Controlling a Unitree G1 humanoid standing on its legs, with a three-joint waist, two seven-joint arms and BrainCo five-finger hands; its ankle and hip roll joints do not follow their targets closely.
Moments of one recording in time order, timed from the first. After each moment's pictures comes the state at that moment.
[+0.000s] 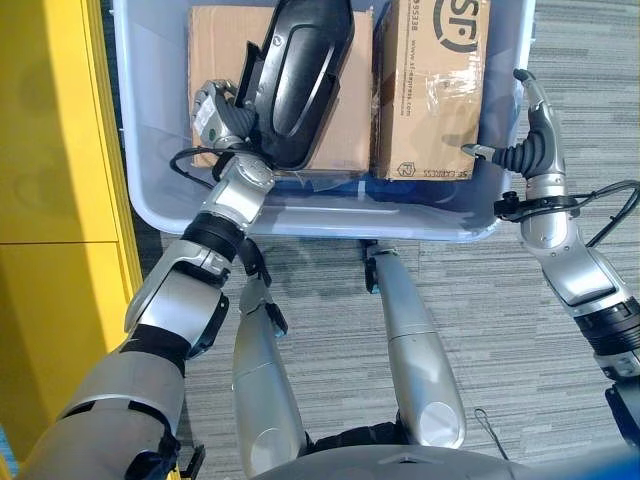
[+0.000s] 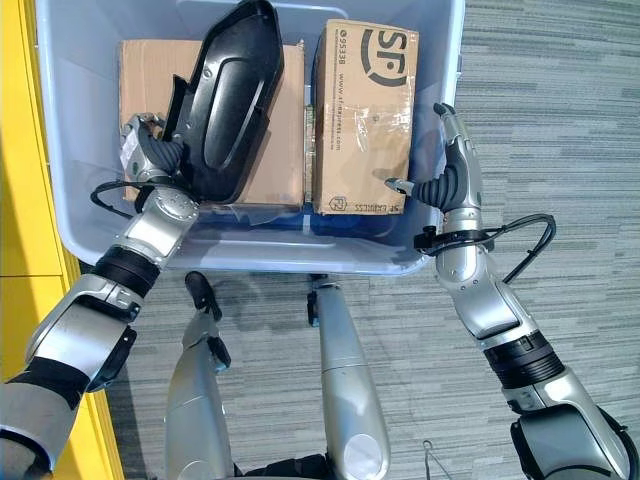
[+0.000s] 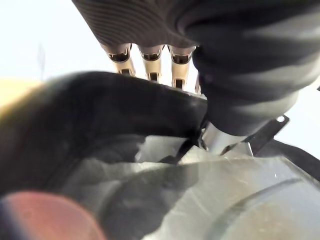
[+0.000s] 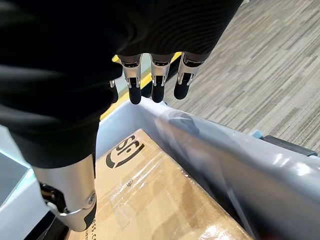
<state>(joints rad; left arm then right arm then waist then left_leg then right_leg) -1.02 0.45 -0.40 0.77 -0.01 0.31 0.75 -0.52 -0.72 0.29 -0.02 -0.06 0.15 -0.50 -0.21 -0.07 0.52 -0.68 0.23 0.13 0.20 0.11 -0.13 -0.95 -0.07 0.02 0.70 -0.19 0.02</state>
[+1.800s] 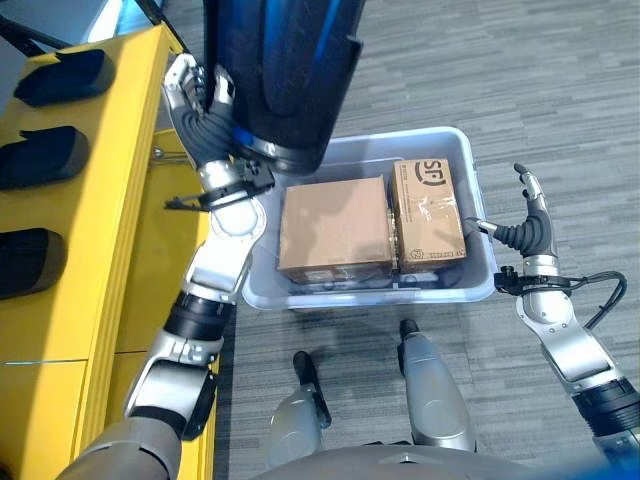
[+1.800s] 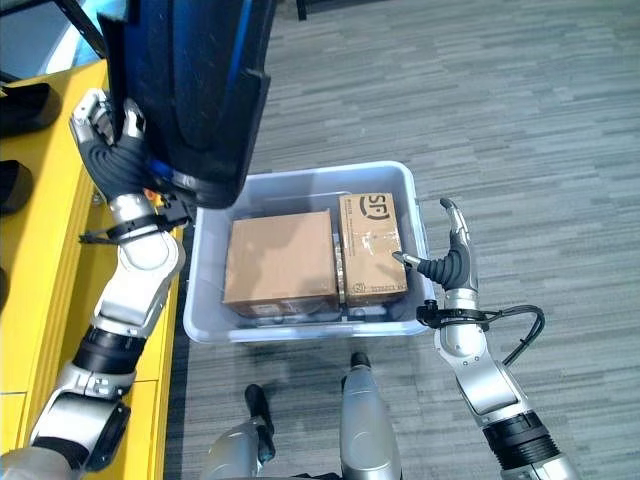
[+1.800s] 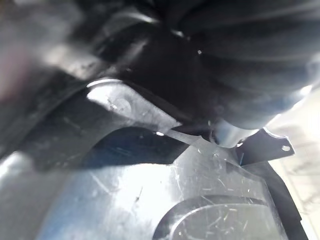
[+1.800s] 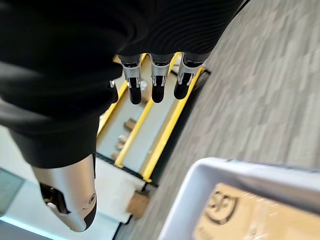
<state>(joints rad) -0.44 0.35 -0.15 -0.08 -0.07 -0.08 0.78 -0.12 -0.60 0.21 -0.06 -0.02 -0.01 -0.50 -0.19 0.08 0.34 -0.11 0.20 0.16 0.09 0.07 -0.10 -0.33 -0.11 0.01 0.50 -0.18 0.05</state>
